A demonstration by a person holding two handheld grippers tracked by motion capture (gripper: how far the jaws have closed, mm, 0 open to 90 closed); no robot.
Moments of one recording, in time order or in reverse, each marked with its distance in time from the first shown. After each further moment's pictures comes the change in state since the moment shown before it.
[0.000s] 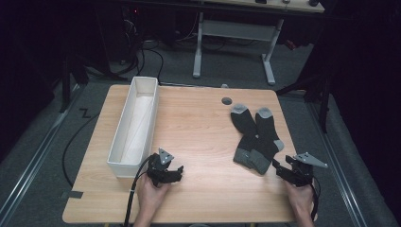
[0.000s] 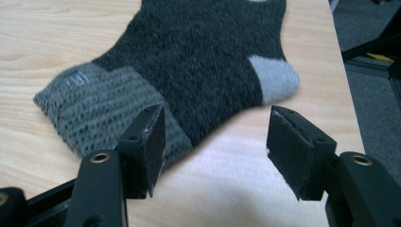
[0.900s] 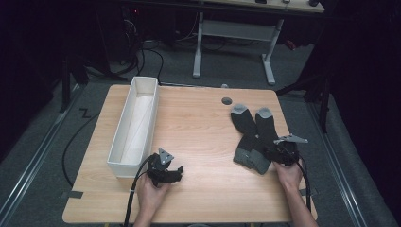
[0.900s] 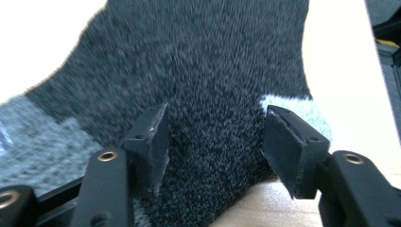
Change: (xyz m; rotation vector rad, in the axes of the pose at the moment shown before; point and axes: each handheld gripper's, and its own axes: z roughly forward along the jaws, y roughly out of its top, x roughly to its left) left arm 0.000 0.000 0.000 0.000 0.001 0.001; right arm -0.004 0.033 0.070 0.146 -0.028 -0.023
